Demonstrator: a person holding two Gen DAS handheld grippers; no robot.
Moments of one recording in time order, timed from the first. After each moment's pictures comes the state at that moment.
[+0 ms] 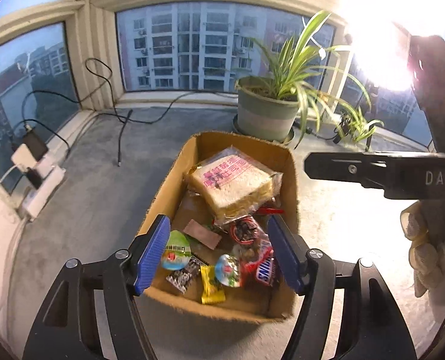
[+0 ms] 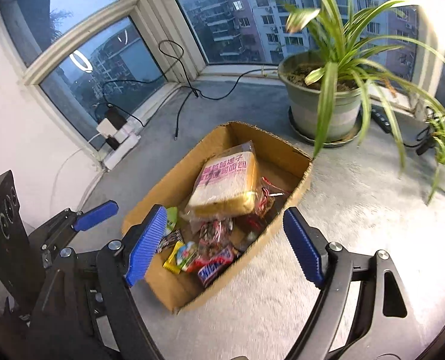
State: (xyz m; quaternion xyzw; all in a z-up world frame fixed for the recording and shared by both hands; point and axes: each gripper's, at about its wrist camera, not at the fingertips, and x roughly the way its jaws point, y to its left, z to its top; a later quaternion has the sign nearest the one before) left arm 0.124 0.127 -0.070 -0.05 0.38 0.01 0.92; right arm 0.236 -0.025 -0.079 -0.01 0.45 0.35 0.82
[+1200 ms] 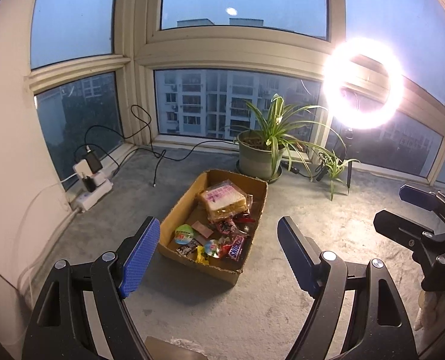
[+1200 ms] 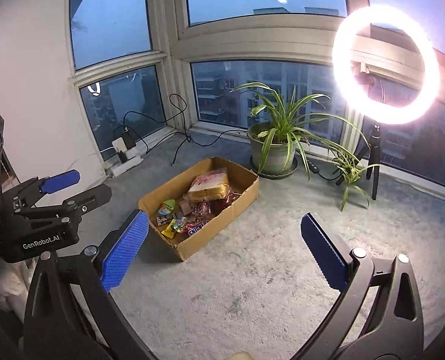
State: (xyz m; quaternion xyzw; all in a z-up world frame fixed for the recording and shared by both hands) left arm -0.002 0.077 0.006 -0.05 0.28 0.08 0.95; right arm 0.063 -0.125 0.006 -0.07 0.28 0.30 0.91
